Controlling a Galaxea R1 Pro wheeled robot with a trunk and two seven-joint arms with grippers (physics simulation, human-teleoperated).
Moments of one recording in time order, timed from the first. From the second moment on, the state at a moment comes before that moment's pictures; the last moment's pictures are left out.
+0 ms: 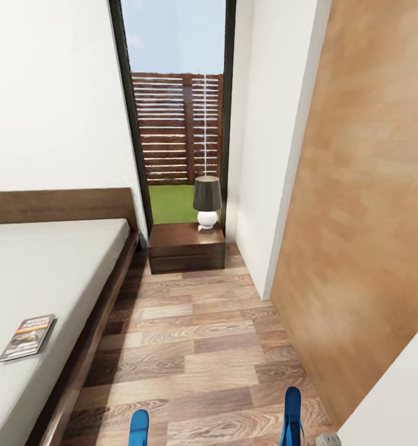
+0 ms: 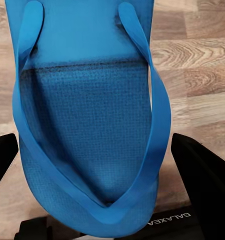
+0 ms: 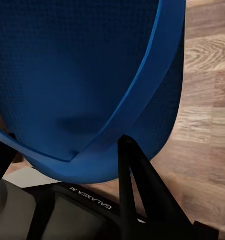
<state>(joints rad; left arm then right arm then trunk) -0.38 0.06 -0.06 -0.05 0.17 -0.14 -0.39 -0.48 -0.22 0.53 0.08 -0.62 -0.12 0.87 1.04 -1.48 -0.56</state>
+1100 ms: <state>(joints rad) -0.37 0.06 -0.06 -0.05 0.17 -0.14 -0.39 -0.48 -0.22 0.53 0.08 -0.62 -0.12 0.87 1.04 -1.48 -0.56</state>
